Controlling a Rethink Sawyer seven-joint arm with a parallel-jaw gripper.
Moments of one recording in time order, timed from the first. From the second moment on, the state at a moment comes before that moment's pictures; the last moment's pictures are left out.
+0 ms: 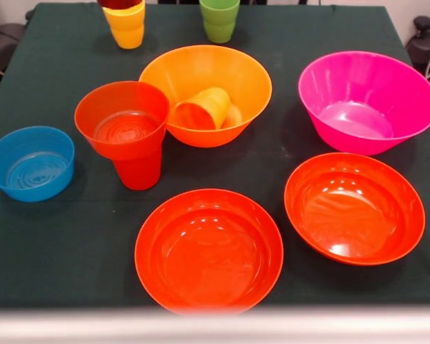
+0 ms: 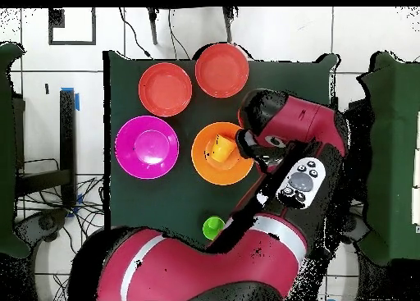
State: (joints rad) arm -0.12 -0.27 -0.56 1.12 0.12 1.29 2.60
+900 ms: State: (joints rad) arm -0.10 -0.06 -0.58 0.83 0.11 1.62 2.60
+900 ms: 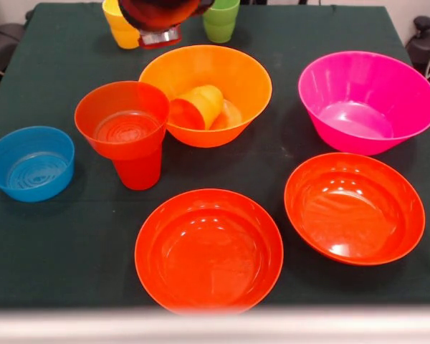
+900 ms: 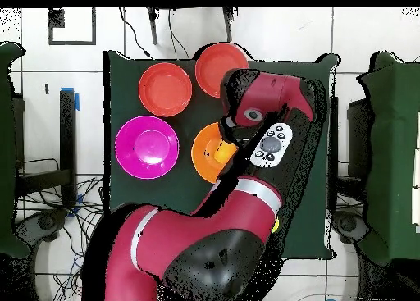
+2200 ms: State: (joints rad) arm -0.12 0.11 -0.65 0.54 0.33 1.79 2.72
